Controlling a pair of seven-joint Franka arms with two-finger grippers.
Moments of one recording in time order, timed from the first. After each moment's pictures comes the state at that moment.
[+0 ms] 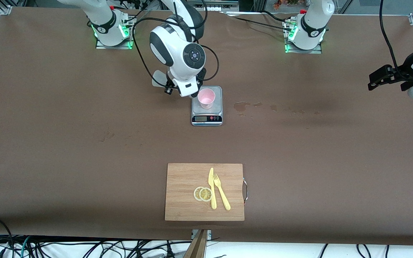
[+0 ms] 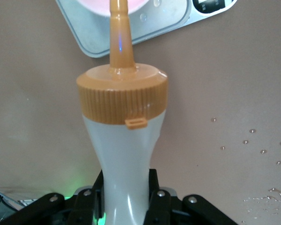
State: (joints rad) left arm 0.02 0.02 -0.02 -1.56 0.02 1.50 -0.01; right arm 0.85 0.44 -0.05 -1.67 -0.06 1.65 -0.43
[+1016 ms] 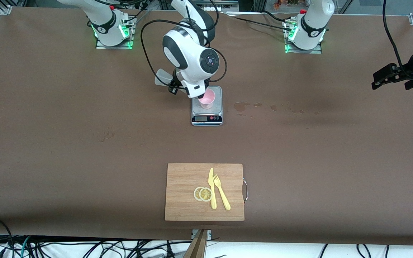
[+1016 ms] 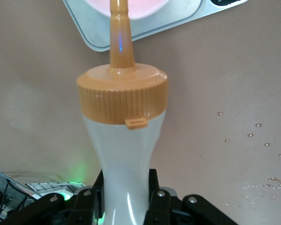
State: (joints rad) left arm 0.03 0.02 -0.02 -1.54 0.02 1.49 -0.01; right arm 0.87 0.54 -0.04 -1.52 -0.09 1.50 -0.41
